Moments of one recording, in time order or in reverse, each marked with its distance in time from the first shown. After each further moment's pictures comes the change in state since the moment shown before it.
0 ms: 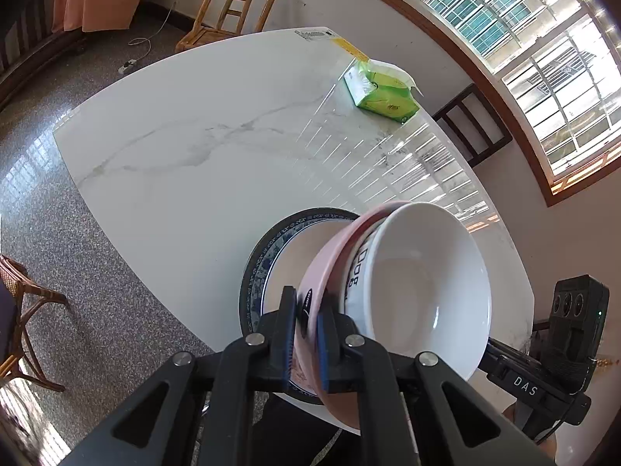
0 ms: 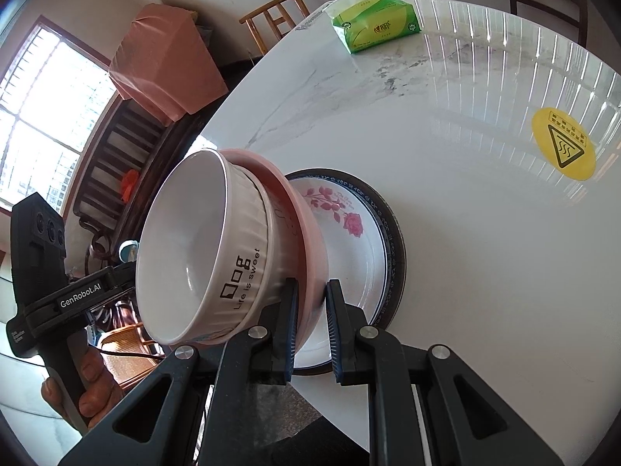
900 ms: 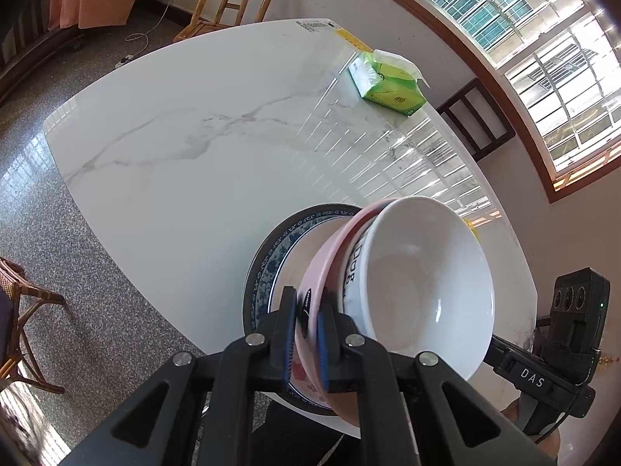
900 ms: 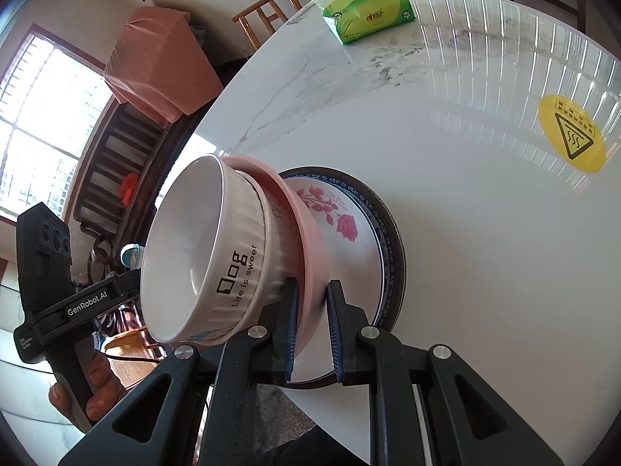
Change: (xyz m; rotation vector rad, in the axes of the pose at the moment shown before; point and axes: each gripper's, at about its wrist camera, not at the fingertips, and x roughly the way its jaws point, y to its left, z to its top) left arm 0.017 0.010 0.004 0.013 0.015 -0.005; right arm 0.011 -0.006 -0.002 0.044 0.007 0.020
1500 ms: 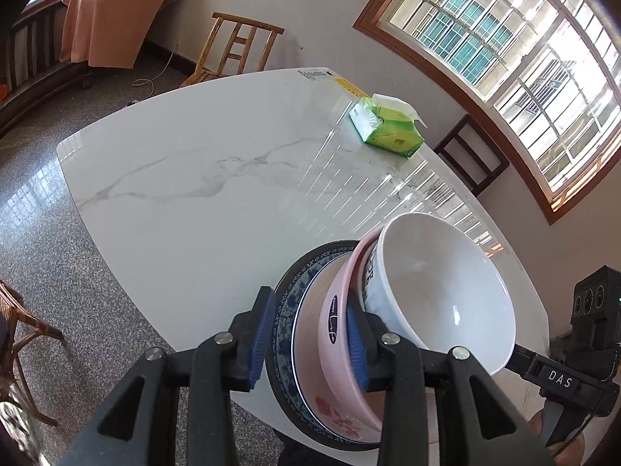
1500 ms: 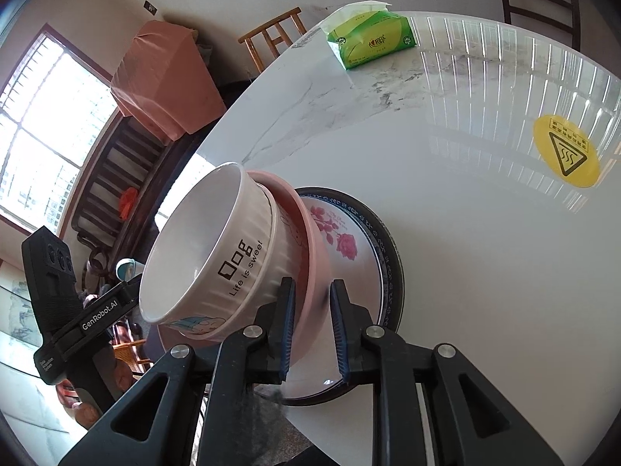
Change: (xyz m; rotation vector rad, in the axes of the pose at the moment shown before) left arm 0.000 0.014 -0.018 0.036 -0.230 0.006; right arm -0.003 0.006 -0.004 -0.045 -0.112 -0.036
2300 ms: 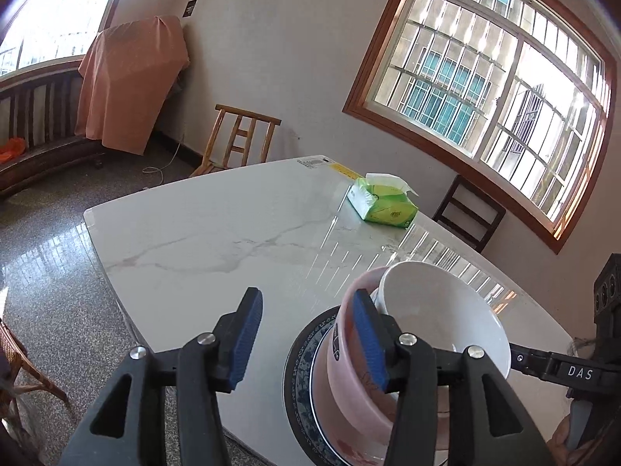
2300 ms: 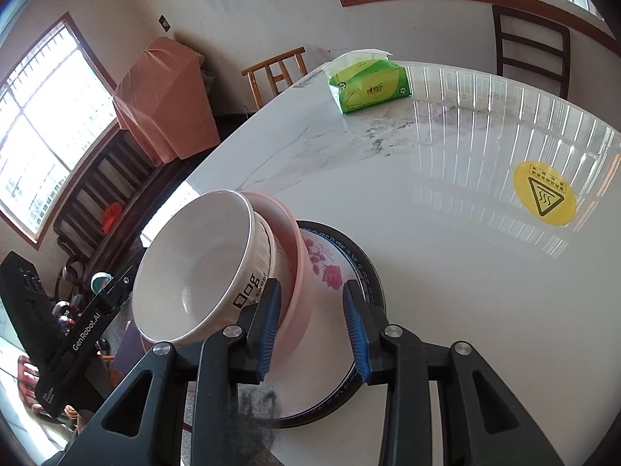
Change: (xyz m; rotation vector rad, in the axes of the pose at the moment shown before) left arm -0.019 0.000 -0.021 0.087 -0.377 0.040; right arm -0.011 0.003 -0.009 -0.073 -0.187 -0.064
